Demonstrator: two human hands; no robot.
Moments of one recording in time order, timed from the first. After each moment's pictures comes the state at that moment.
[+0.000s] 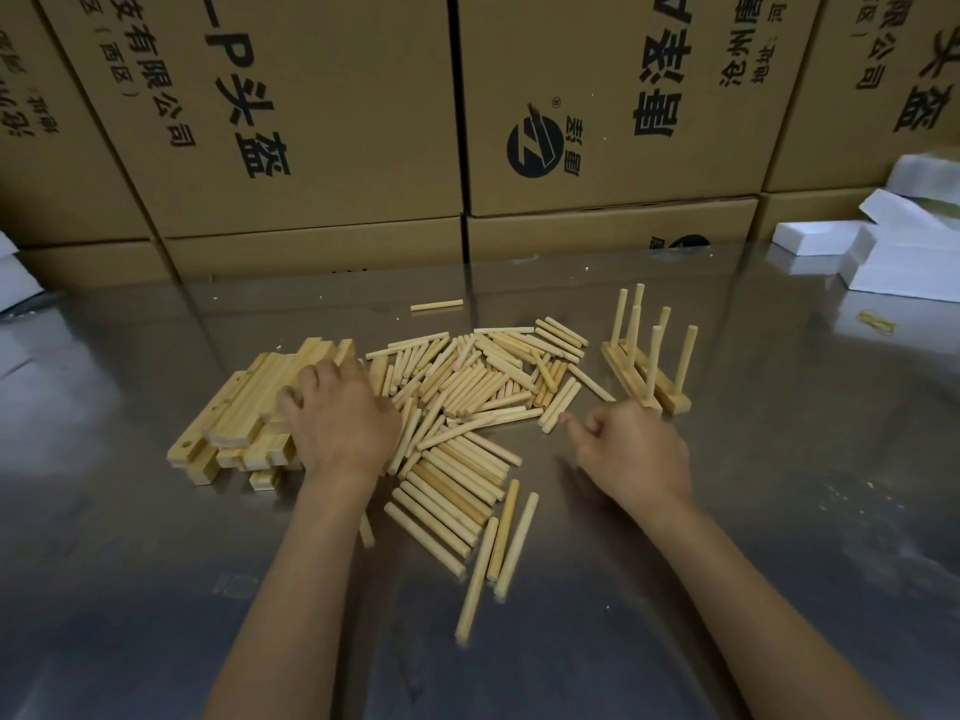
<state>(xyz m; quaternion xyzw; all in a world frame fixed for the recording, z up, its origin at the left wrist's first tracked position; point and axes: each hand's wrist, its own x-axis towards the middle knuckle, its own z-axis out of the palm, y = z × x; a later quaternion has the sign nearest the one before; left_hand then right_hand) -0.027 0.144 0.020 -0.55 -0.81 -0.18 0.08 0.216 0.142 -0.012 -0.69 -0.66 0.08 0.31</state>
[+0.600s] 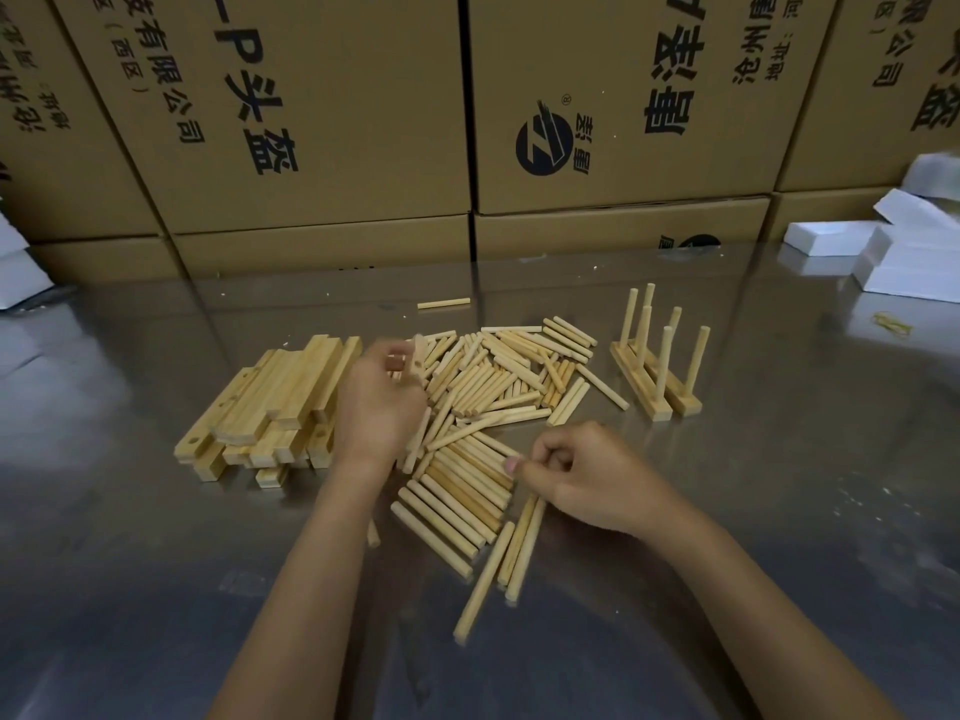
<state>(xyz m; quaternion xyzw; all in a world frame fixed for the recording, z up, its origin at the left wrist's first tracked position) -0.011 0.149 0.031 -0.51 -0.70 -0.46 -0.18 0.200 0.133 -0.011 -0.48 -0.78 0.30 0.28</state>
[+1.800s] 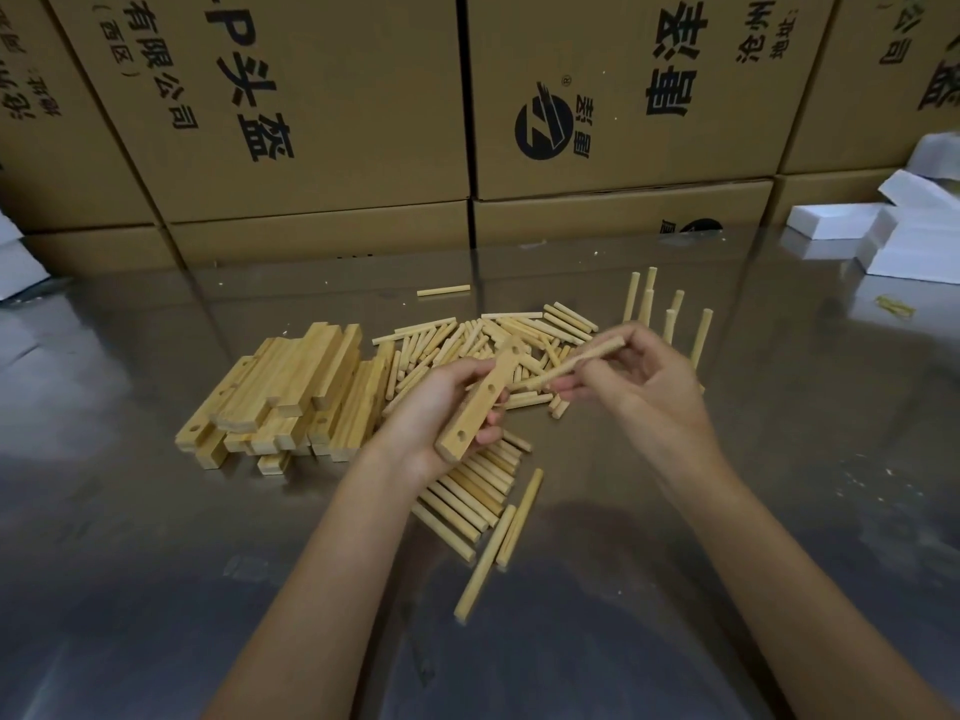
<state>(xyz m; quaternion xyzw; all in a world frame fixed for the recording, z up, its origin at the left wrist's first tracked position) 0.015 0.148 0.020 -0.35 -0.40 -0.45 -0.72 0.208 0.120 0.034 -0.40 -0.55 0.45 0.58</state>
